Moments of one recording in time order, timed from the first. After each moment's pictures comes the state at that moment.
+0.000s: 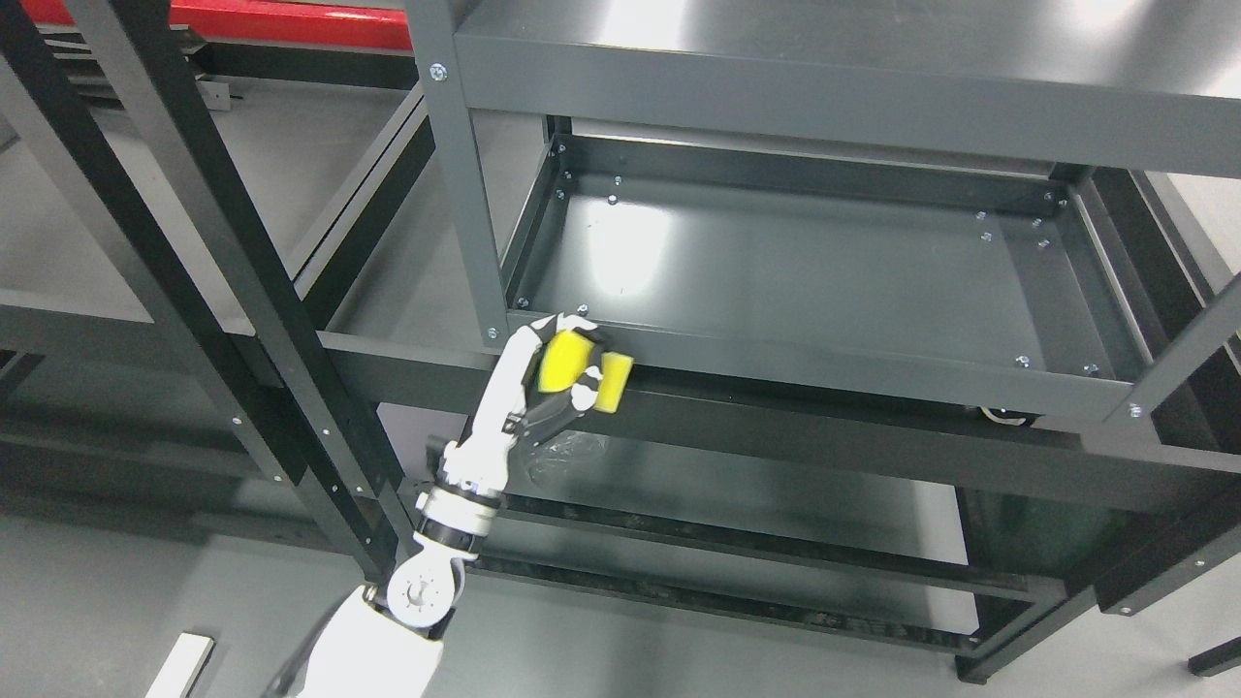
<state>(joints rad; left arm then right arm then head) -0.41 0.05 -0.34 -1.17 -0.03 -0.57 0.10 -0.08 0.00 -0.21 0.00 -0.12 0.00 -0.07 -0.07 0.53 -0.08</state>
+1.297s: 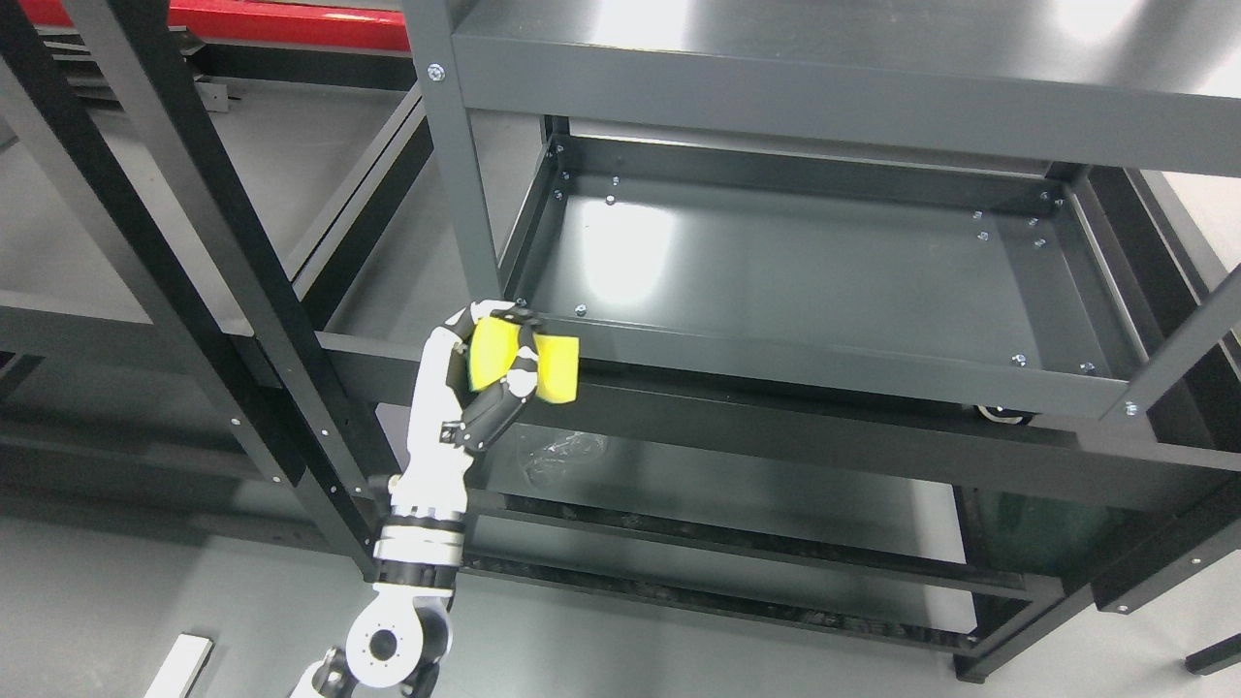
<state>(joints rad) -0.19 0.03 -0.28 -1.69 0.08 -0.21 0.21 -0.08 0.00 -0.21 0.00 -0.12 0.00 -0.07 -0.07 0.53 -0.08</state>
